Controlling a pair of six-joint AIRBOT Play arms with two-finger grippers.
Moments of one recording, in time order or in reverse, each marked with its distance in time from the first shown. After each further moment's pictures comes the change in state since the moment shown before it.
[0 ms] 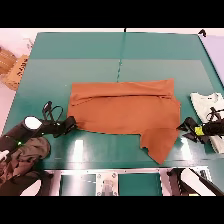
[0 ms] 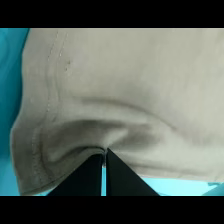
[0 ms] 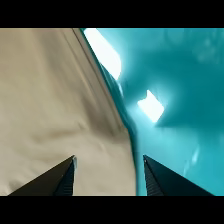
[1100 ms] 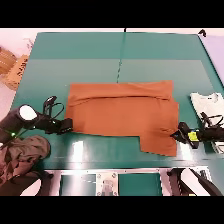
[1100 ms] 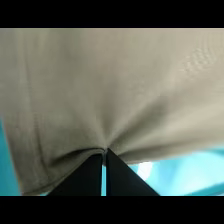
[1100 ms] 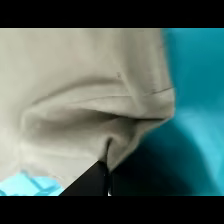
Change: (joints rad) left arm 0.019 0.005 0.191 0.280 -0.395 0.047; right arm 0.003 0.097 -0.093 0.123 0.126 -0.071
